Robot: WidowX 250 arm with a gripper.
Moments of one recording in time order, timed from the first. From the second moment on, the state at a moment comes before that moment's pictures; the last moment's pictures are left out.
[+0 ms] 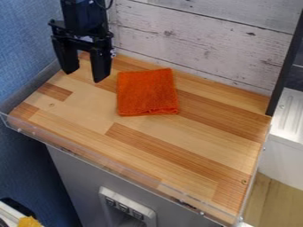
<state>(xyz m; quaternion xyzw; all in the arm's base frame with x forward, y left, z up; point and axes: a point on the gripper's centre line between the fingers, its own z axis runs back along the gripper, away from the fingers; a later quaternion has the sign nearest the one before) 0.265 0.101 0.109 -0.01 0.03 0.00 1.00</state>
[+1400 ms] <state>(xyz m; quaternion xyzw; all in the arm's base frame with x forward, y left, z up) 0.341 0.041 0.128 0.01 -0.02 0.15 0.99</state>
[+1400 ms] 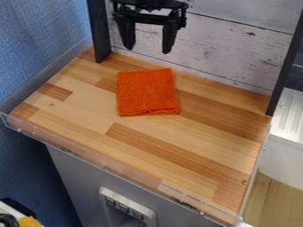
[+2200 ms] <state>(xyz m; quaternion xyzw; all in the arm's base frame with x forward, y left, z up) 0.366 0.033 0.098 0.01 0.00 0.17 0.99</state>
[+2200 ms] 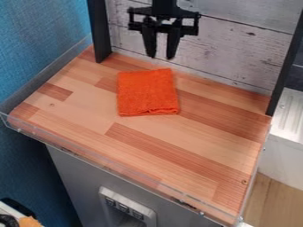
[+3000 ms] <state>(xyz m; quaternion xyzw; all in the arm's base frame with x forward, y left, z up) 0.359 0.037 0.042 -0.01 0.01 0.16 0.99</state>
